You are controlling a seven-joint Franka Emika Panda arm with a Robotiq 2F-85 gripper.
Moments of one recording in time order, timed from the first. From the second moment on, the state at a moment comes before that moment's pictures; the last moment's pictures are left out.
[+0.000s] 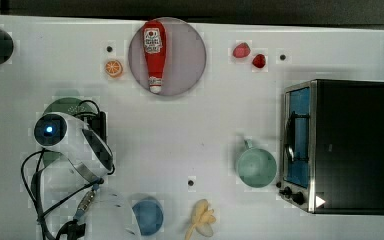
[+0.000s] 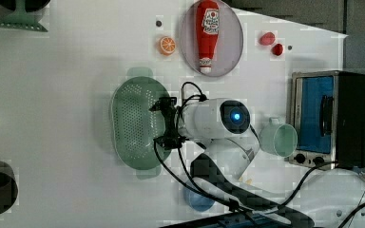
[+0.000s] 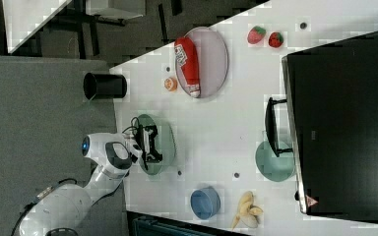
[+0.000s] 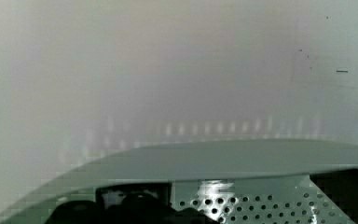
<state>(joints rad) 0.20 0.60 0.36 -2.09 -0.23 1.01 1.42</state>
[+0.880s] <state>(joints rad) 0.14 0.56 0.34 -2.15 -0.24 1.03 1.42</state>
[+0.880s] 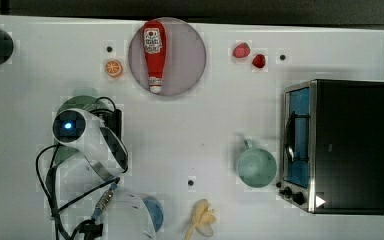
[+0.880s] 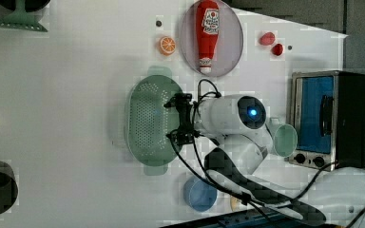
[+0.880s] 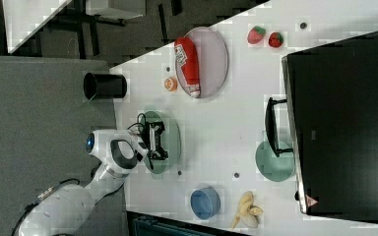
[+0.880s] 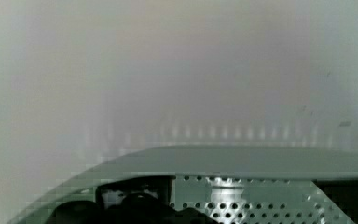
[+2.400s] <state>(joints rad) -0.09 0.43 0.23 -2.31 -0.25 1.04 1.08</state>
